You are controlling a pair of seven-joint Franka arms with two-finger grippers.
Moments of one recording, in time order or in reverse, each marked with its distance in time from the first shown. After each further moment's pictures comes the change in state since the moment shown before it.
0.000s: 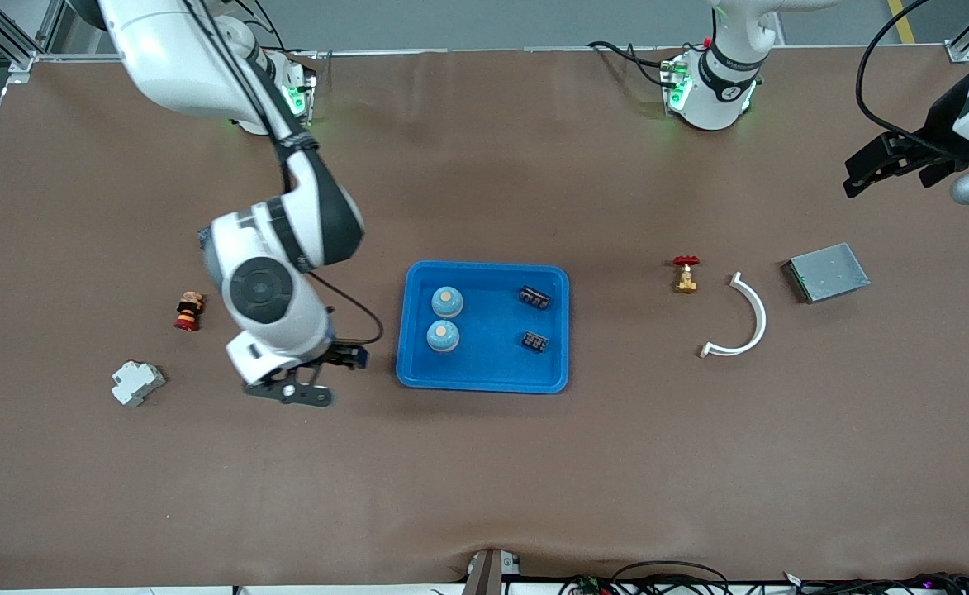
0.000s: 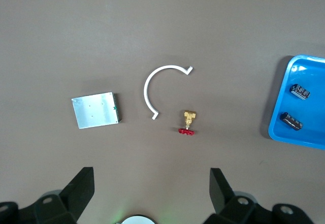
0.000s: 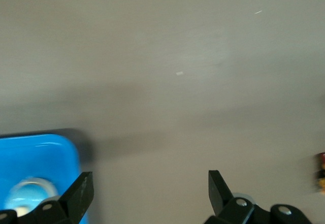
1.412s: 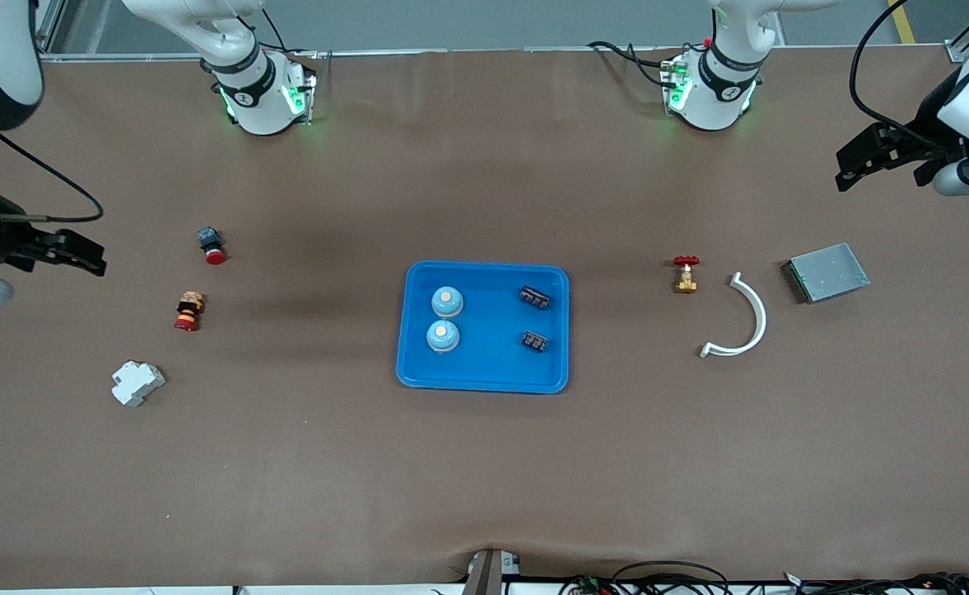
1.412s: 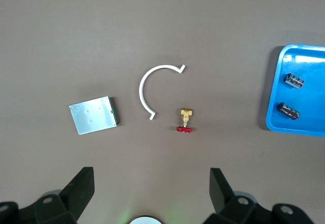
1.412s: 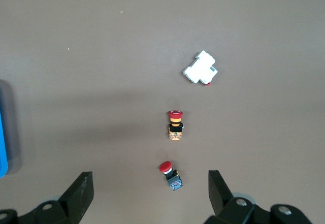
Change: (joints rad) left arm -0.002 0.002 -0.027 0.018 0.000 -0.011 0.053; right arm -0.368 -0.504 0.002 -0.172 0.000 -0.292 -0.428
